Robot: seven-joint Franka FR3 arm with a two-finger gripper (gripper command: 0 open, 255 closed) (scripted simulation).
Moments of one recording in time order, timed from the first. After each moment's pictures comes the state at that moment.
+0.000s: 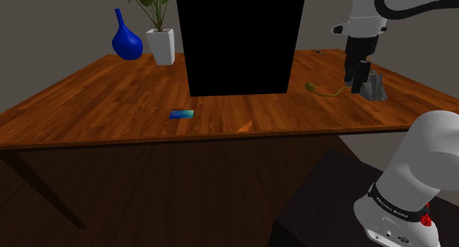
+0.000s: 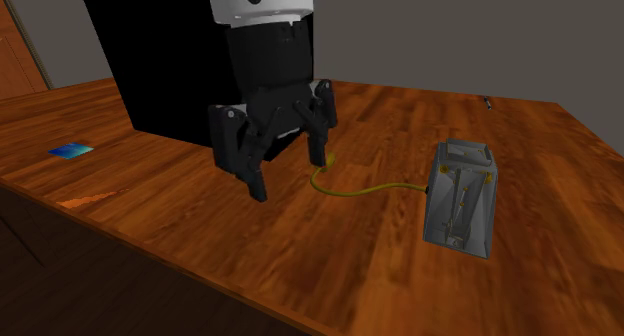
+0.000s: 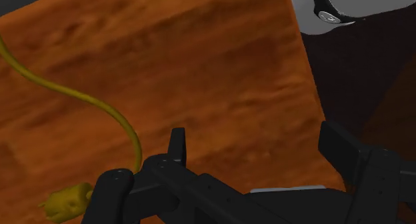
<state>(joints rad) 0.03 -0.93 -0.23 -2.54 -0.27 1.52 -0.61</state>
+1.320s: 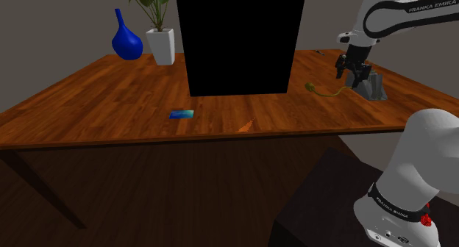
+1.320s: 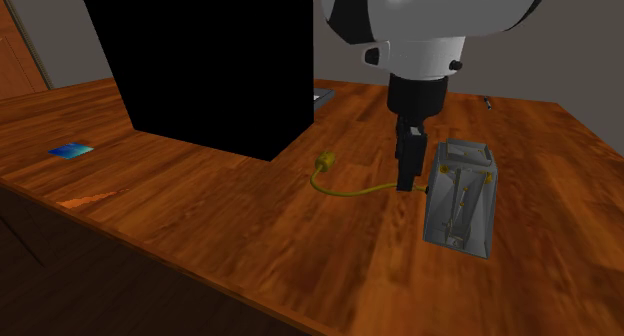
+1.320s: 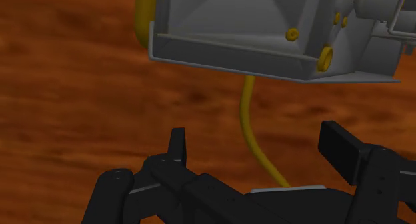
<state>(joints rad) 0.20 -0.70 -0.85 -2.39 -0.57 1.88 -1.37</state>
